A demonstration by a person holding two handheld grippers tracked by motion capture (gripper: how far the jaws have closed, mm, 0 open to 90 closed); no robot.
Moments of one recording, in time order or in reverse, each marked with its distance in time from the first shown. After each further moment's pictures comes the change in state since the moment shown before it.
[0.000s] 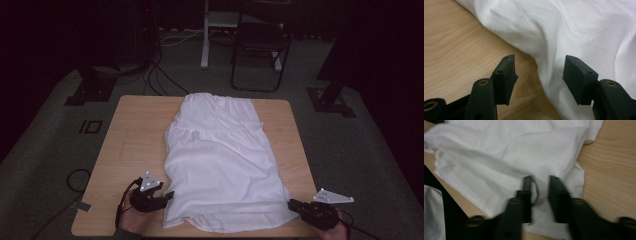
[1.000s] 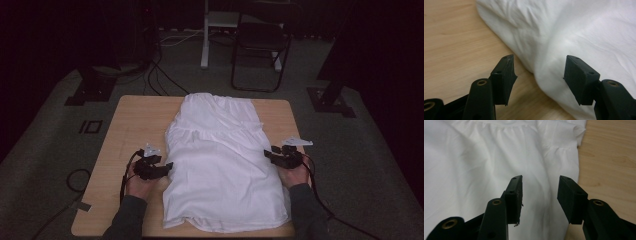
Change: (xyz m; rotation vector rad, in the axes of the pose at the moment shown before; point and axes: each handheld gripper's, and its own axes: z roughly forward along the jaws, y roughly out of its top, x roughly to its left) left arm 0.054 0.055 0.041 0.009 0.081 -0.096; right arm -0.064 0.120 0.129 -0.060 -0.168 -0.022
